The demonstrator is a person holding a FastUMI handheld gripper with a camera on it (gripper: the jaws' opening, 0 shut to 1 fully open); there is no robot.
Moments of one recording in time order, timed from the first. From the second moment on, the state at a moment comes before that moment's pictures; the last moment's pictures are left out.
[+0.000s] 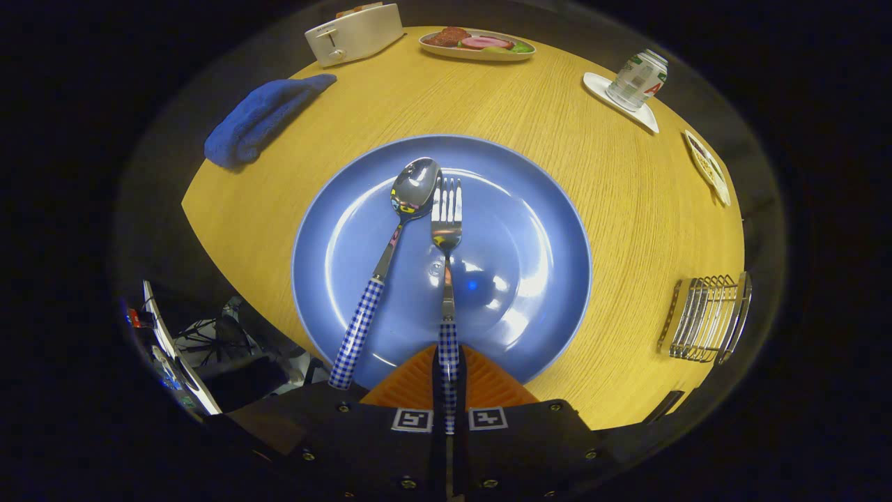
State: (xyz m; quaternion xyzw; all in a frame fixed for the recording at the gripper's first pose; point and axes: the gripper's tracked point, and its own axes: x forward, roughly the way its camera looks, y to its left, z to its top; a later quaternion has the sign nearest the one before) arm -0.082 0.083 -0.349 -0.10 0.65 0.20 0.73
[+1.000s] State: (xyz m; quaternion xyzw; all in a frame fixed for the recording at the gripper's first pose) arm -0.085 -0.092 -0.240 -0.13 0.65 0.12 0.74
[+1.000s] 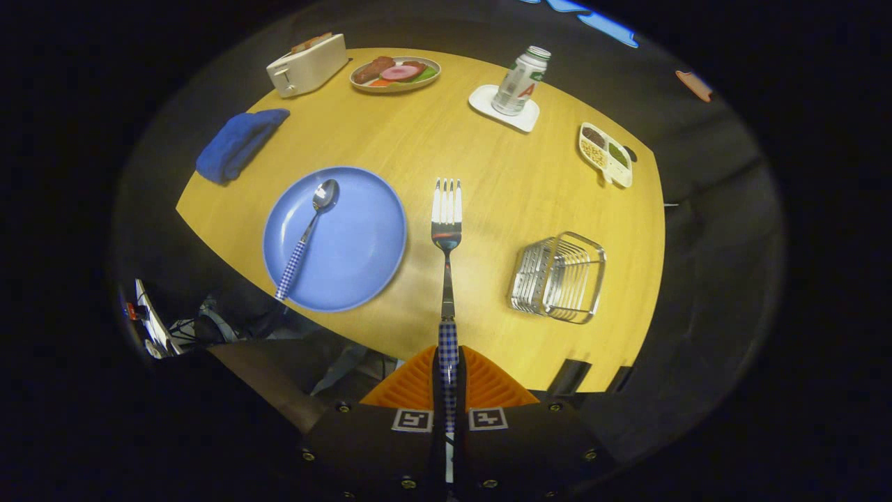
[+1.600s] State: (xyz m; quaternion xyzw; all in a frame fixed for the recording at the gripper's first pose) arm -0.093 -0.205 -0.236 -0.20 0.71 0.08 0.67
